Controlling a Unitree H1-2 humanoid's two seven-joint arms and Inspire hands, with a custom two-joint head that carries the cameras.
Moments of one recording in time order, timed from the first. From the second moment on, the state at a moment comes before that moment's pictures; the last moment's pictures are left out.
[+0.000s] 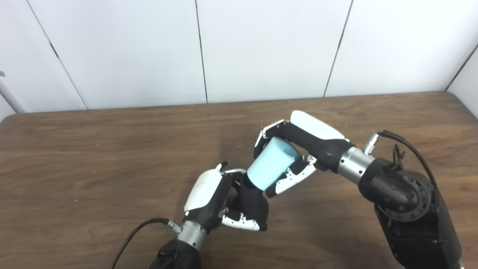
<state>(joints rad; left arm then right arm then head) -0.08 0.08 -0.43 -0.22 0.72 0.20 -0.13 -0.39 -0.30 0.19 -0.61 -0.60 0.47 0.76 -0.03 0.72</state>
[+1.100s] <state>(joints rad) -0.09 0.07 -0.43 -0.20 0.71 0.20 -0.11 -0.45 -0.33 0.29 -0.59 -0.62 0.47 0.77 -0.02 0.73</state>
